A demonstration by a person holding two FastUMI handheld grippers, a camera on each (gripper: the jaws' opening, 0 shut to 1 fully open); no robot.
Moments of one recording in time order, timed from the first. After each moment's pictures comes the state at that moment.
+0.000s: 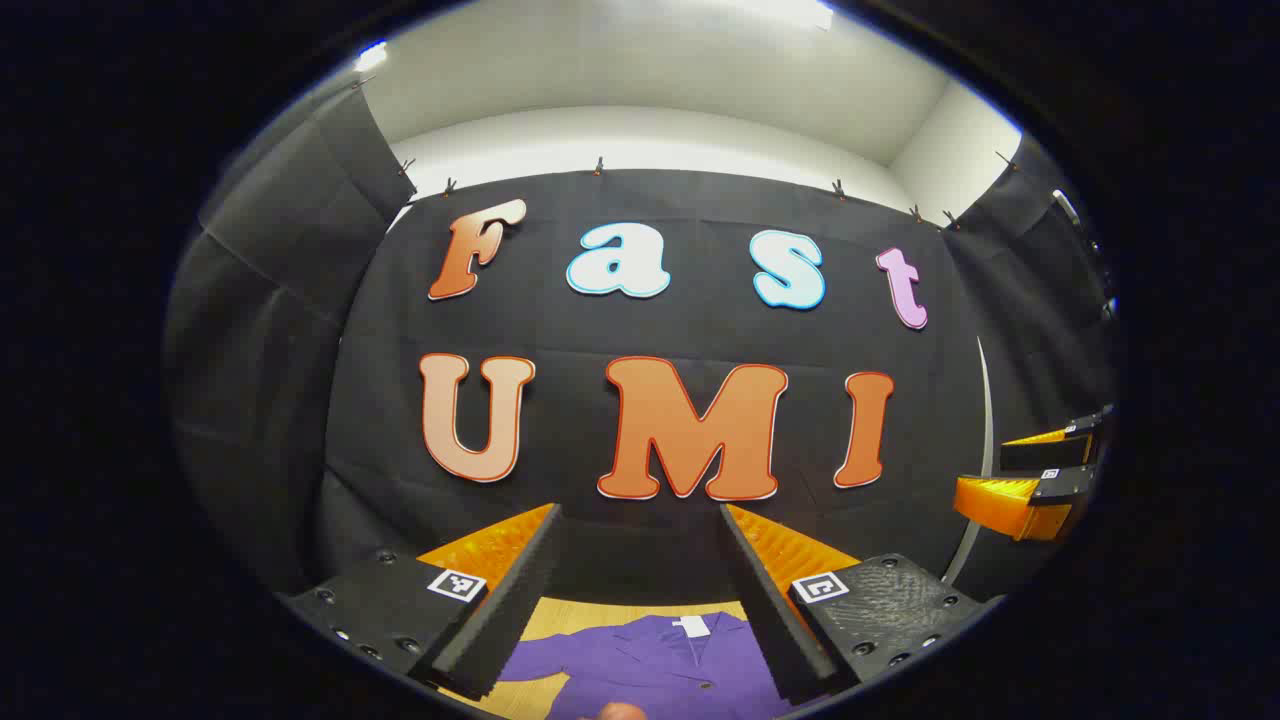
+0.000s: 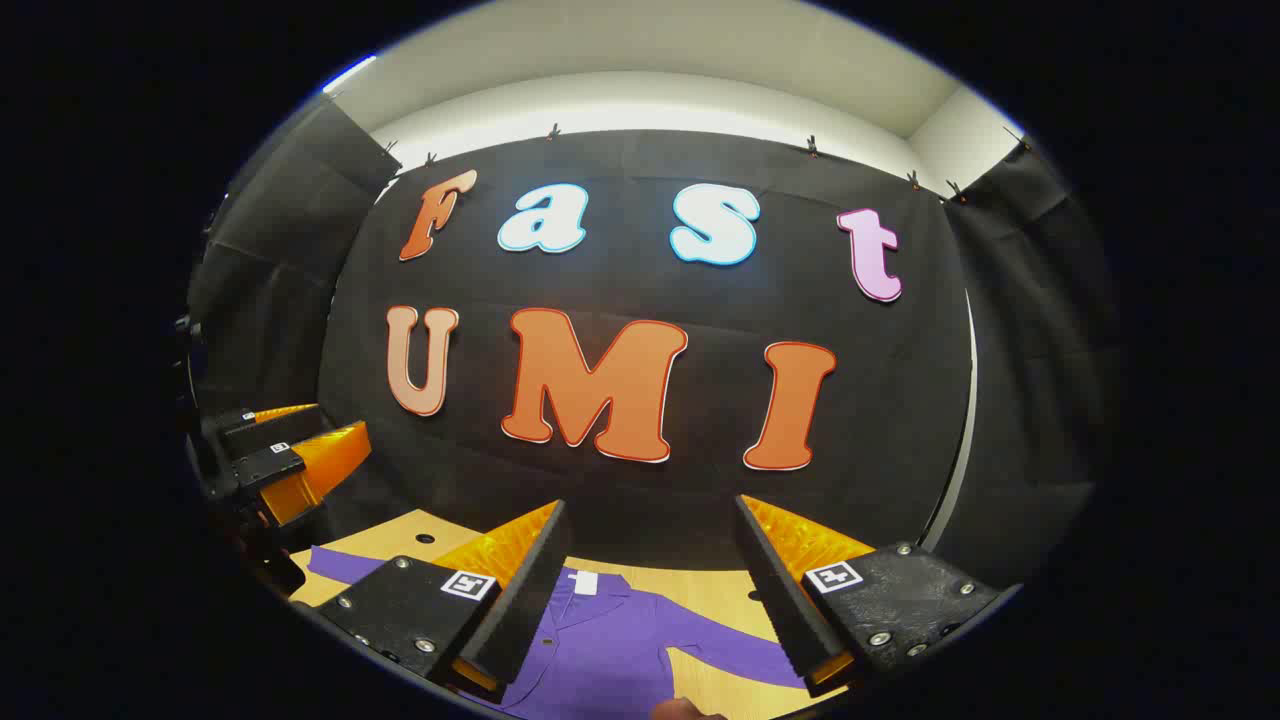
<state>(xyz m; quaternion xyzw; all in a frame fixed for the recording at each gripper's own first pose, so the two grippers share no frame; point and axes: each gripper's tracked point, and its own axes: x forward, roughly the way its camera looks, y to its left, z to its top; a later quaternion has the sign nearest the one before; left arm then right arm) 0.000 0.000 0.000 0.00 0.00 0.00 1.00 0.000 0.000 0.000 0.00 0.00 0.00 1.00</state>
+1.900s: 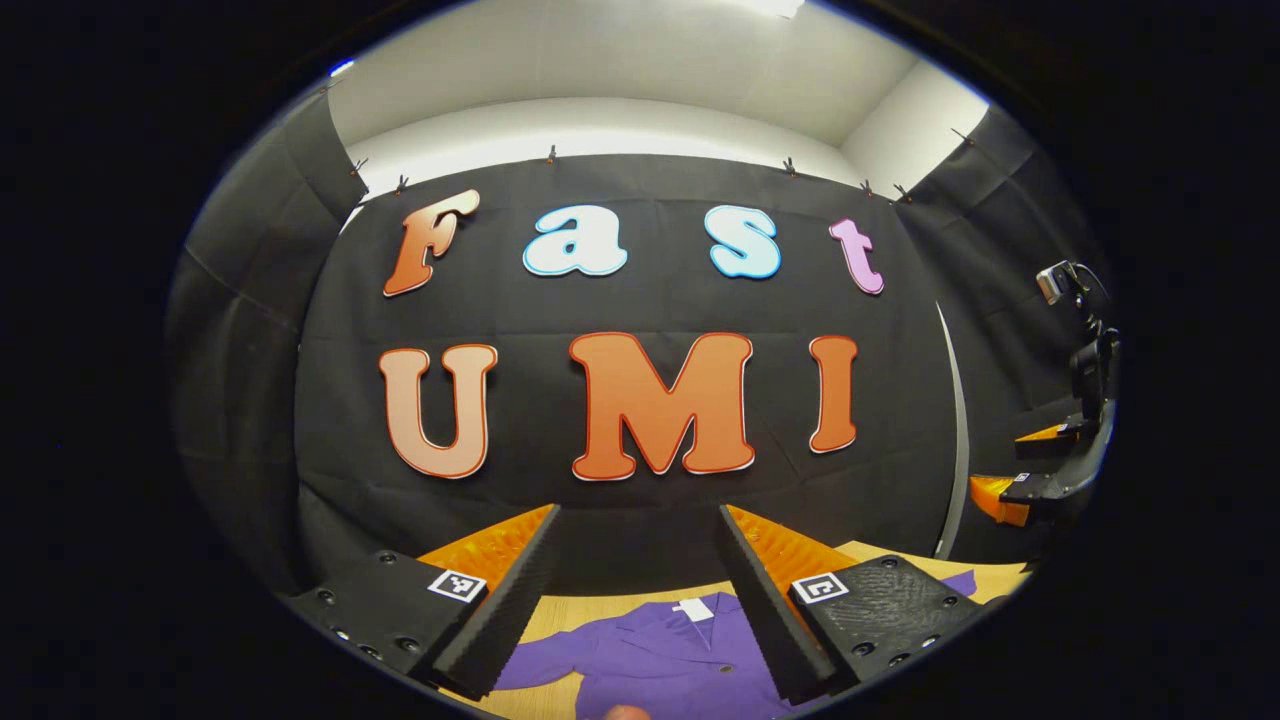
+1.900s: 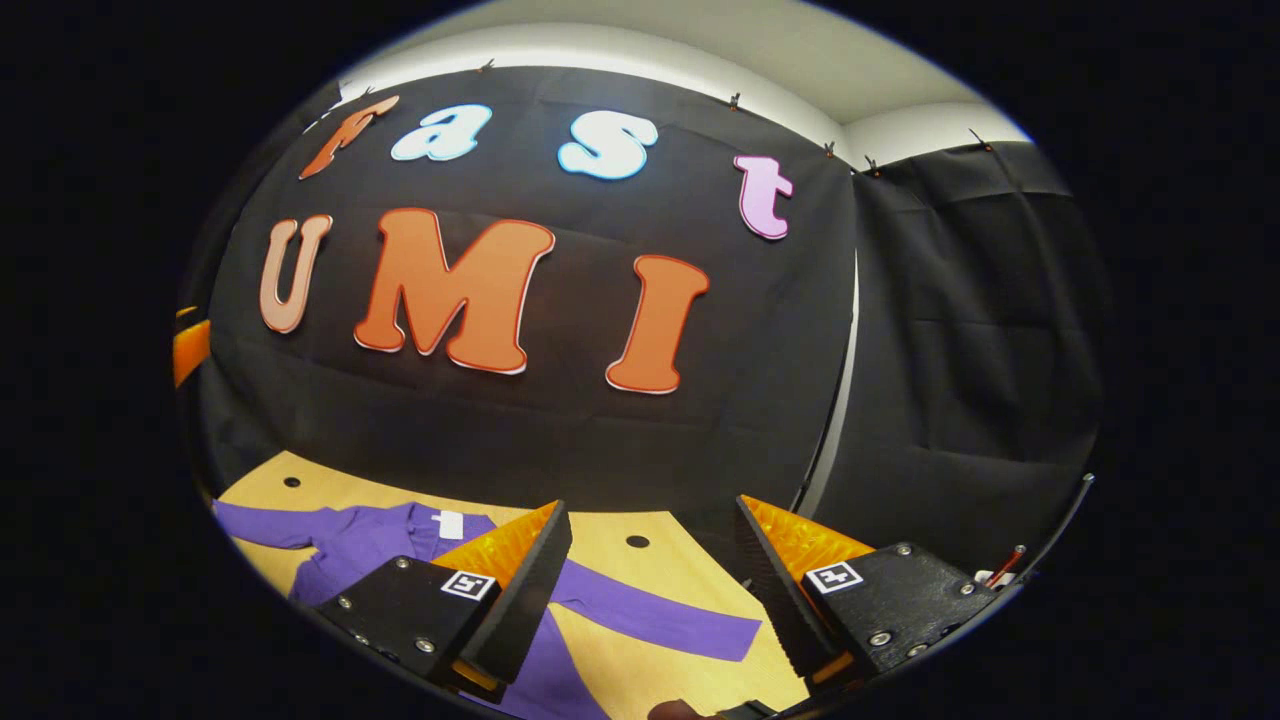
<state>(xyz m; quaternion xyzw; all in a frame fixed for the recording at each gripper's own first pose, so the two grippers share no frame) 0.005 0.003 -0.049 0.04 0.03 -0.06 1.00 0.001 -0.116 -0.119 -0.03 0.11 -0.20 0.97</state>
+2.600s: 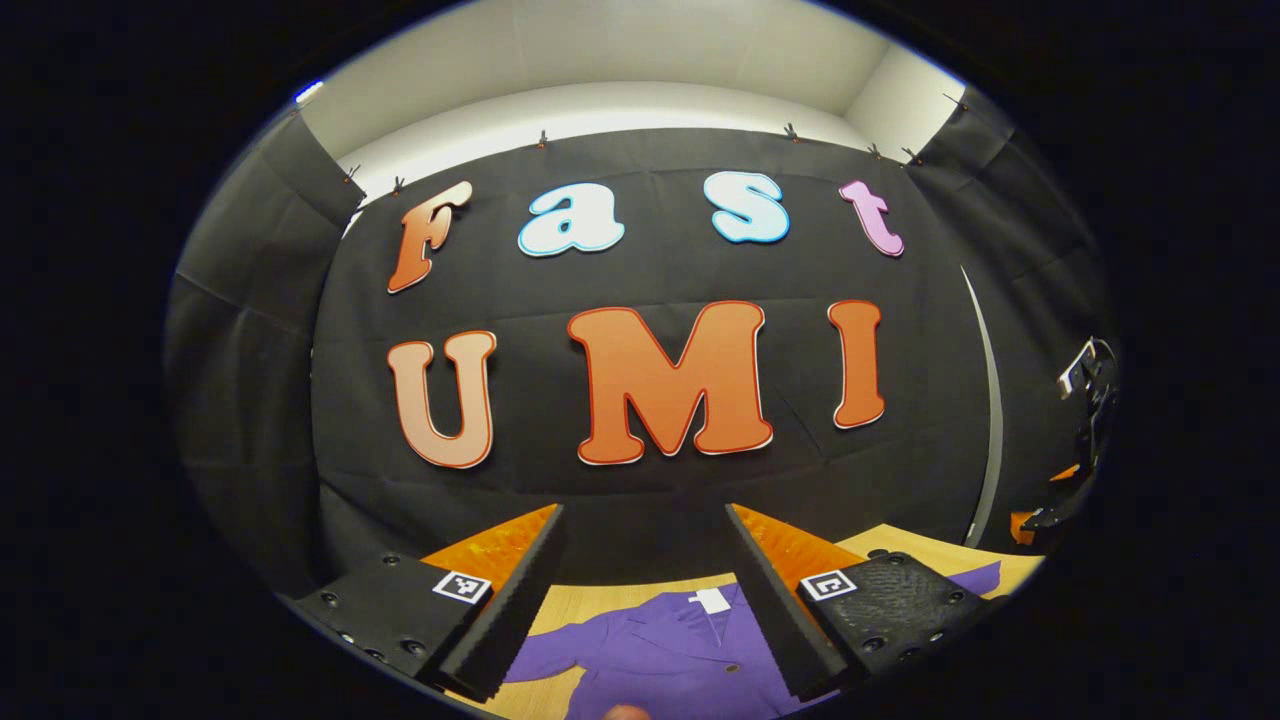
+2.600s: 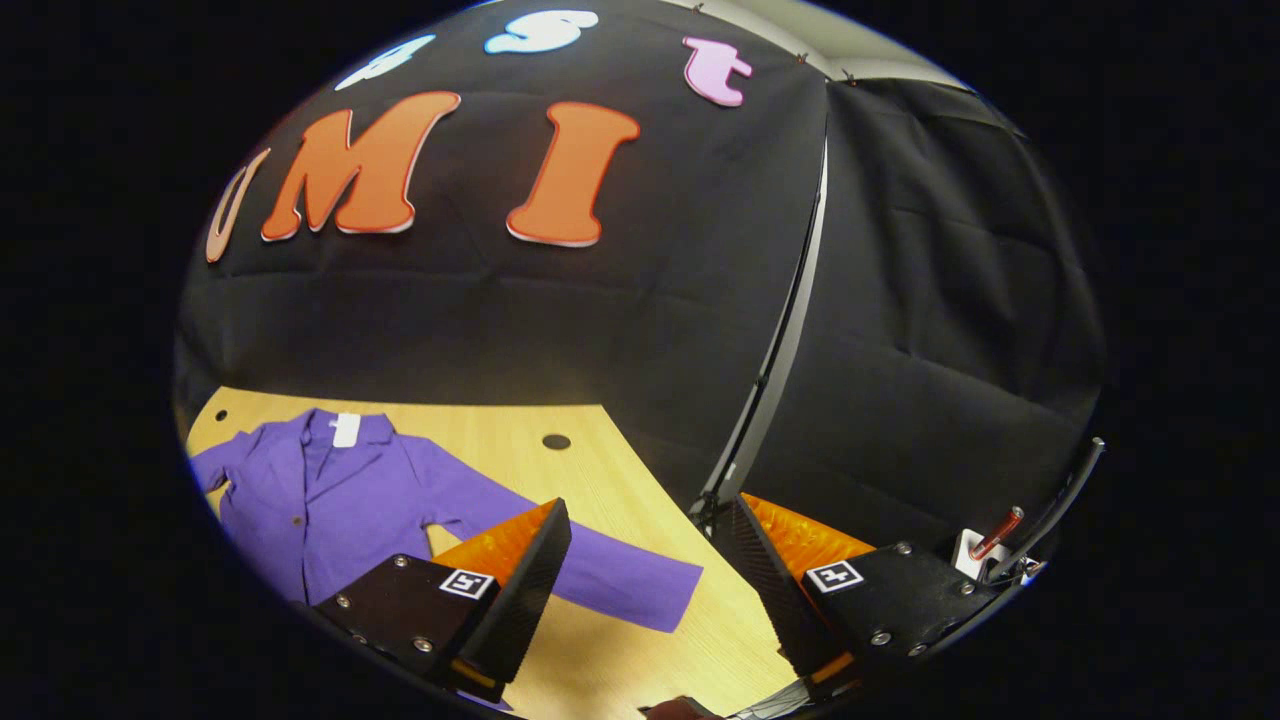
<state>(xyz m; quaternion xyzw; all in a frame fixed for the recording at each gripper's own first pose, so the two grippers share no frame) 0.038 -0.047 -0.068 0.07 0.05 -0.02 1.00 0.012 -0.248 -0.288 -0.01 0.27 -0.25 0.93</state>
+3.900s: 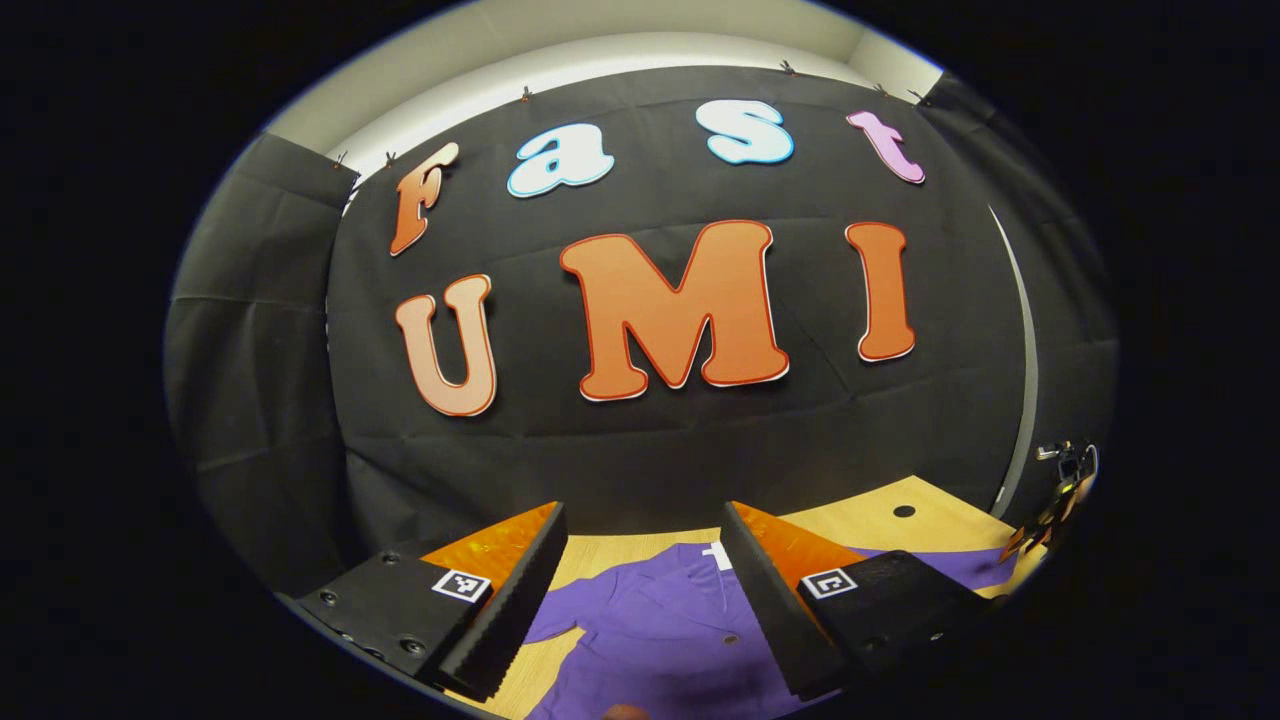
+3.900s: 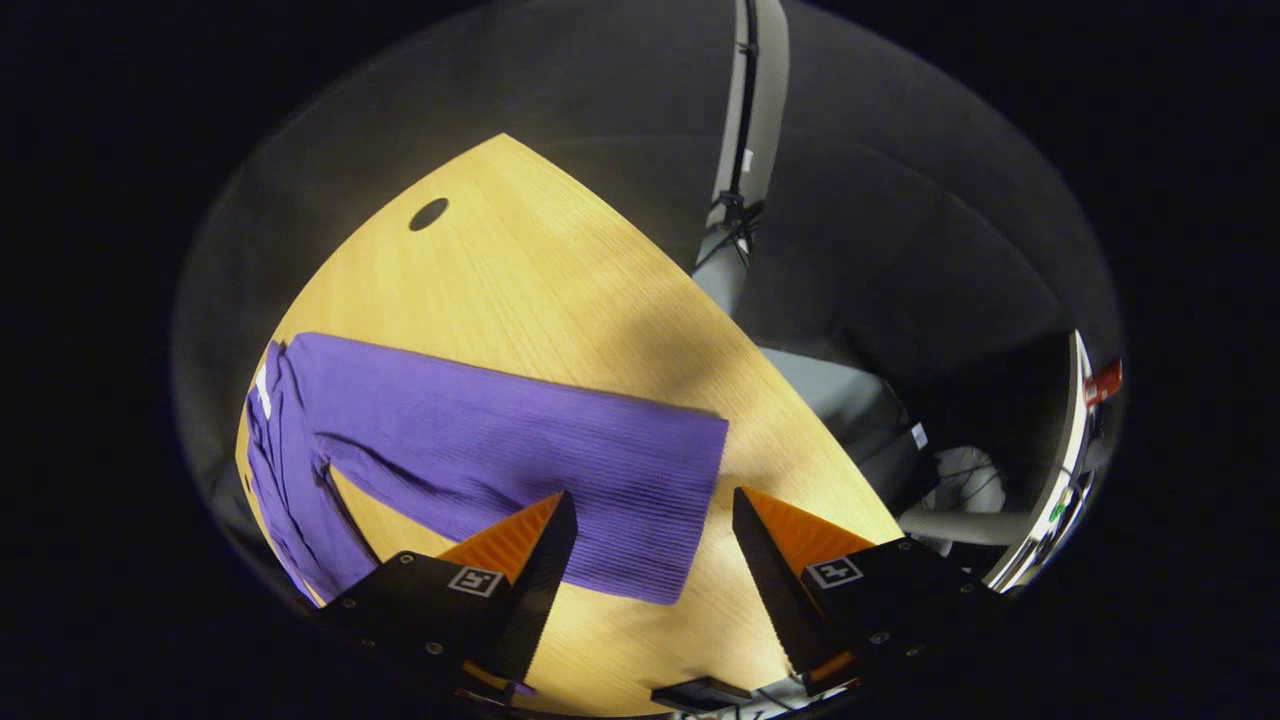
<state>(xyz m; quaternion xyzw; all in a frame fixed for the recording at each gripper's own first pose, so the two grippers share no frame) 0.044 -0.070 -0.124 0.10 0.16 0.05 0.98 0.014 -0.296 -0.522 0.26 0.62 -0.21 0.70</state>
